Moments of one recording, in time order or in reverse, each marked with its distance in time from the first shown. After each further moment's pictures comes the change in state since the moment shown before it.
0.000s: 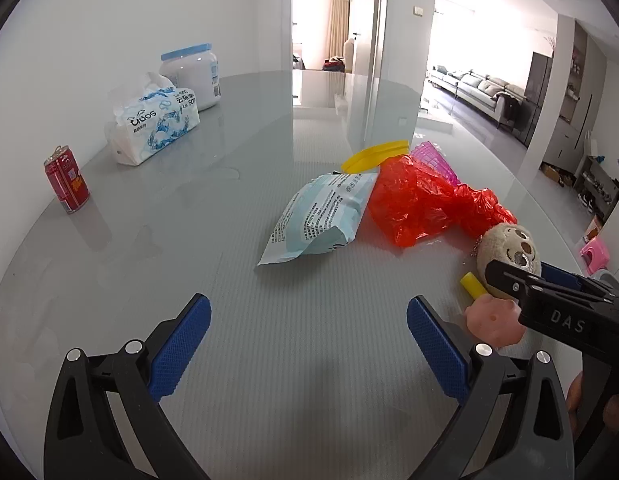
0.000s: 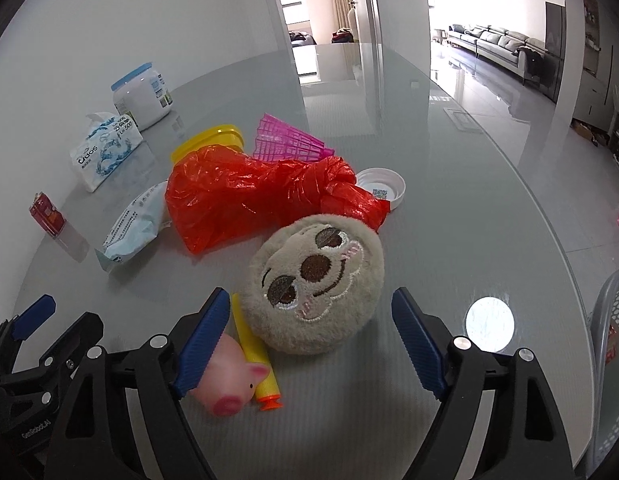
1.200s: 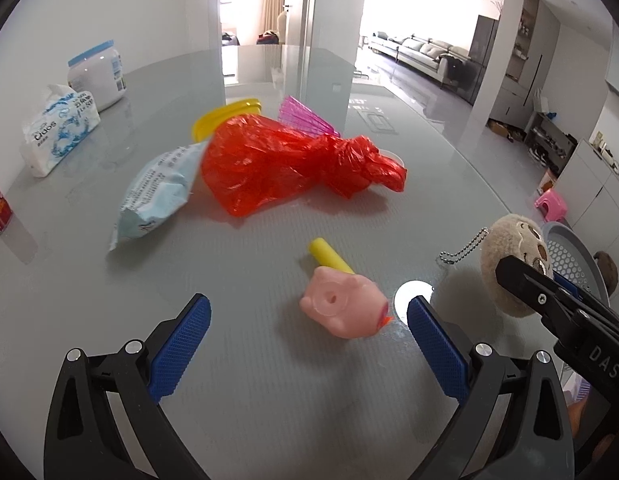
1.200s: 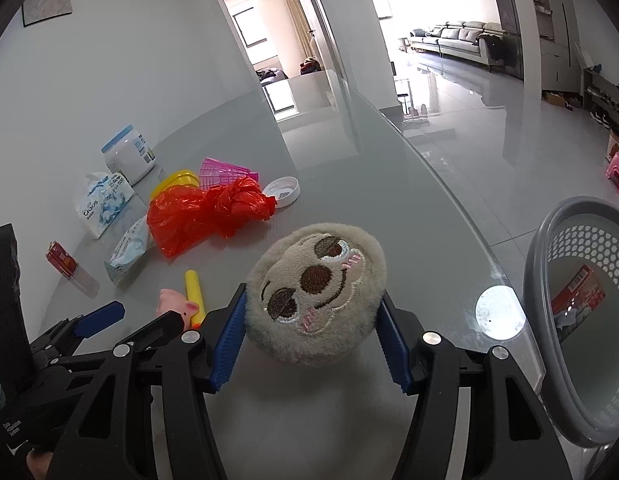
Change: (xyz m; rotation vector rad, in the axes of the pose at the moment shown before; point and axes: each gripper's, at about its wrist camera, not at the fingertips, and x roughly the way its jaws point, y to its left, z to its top) left arm 0.010 -0.101 -0.009 0.122 0.116 -0.192; right arm -0.074 -0.082 -0.056 0.178 -0.140 0.035
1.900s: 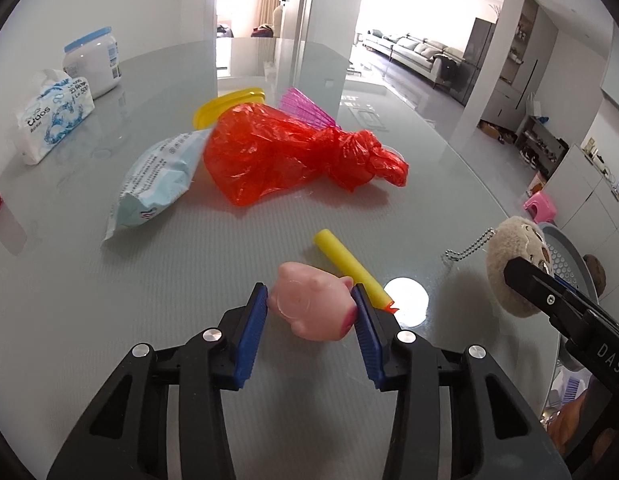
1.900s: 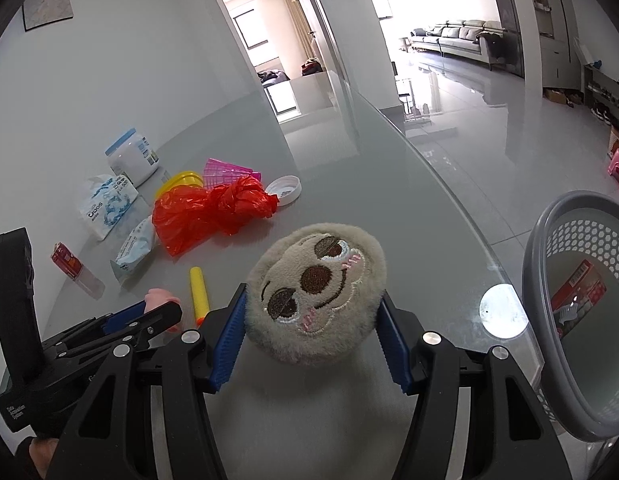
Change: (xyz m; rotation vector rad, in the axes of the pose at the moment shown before) left arm -0.003 0.015 -0.002 -0.019 0.007 -0.043; right arm -0.007 0.001 -0.002 0.000 -0.007 0.013
